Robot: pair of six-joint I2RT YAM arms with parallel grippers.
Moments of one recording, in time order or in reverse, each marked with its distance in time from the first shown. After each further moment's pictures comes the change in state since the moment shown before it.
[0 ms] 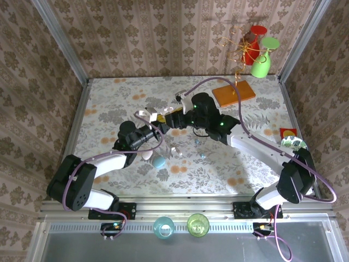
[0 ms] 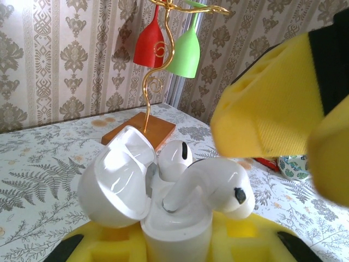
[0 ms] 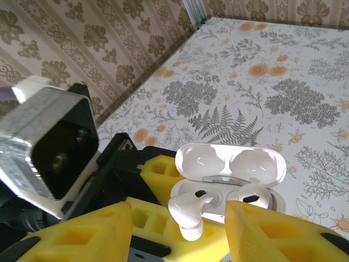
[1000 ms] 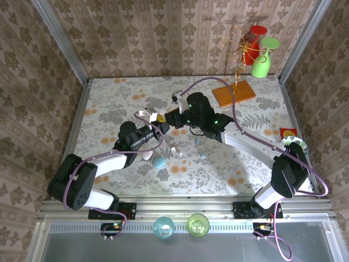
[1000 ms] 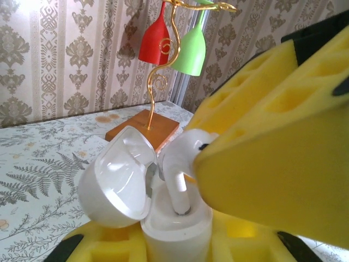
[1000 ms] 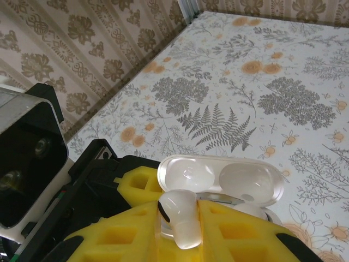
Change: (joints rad) left arm 0.000 0.005 -0.006 0.002 -0.027 -0.013; right arm 0.003 0.079 0.022 0.029 0.019 -0.026
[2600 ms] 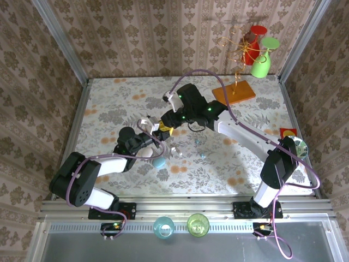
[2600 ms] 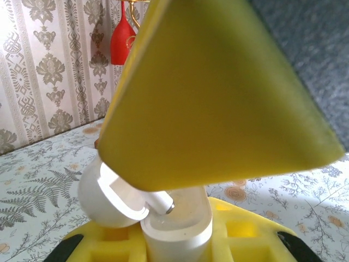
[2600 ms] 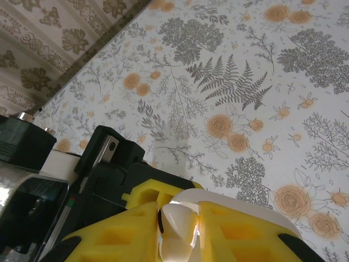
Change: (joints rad) left arm 0.001 0.038 -0.084 0.140 0.112 0.190; right arm 0.011 0.133 0.307 -0.425 -0.075 -0.126
